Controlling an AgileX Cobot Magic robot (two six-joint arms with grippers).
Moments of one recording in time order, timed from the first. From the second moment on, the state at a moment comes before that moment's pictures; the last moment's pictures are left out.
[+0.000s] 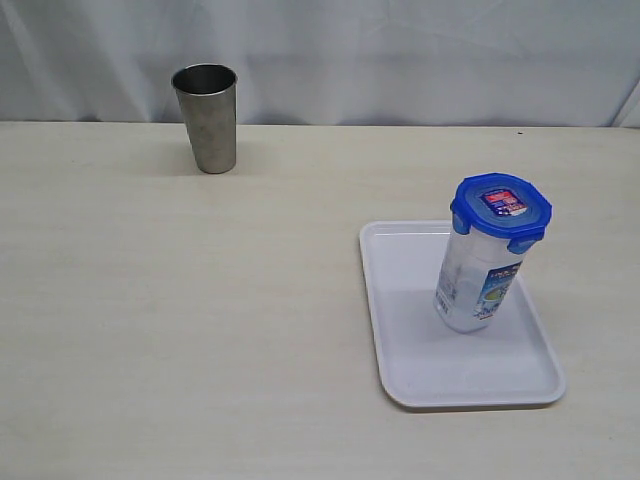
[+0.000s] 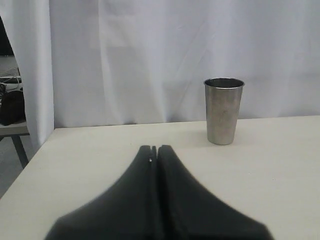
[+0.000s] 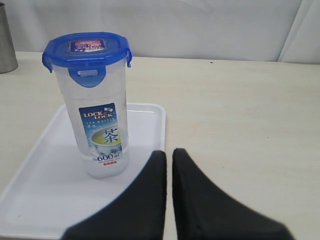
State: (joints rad) left arm -0.04 0.00 0.00 0.02 0.13 0.04; right arm 0.05 0.00 0.00 -0.04 0.35 -0.01
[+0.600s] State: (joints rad) left arm -0.04 0.00 0.00 0.05 0.30 0.05; right arm 0.05 0.00 0.00 -0.04 0.35 -0.01
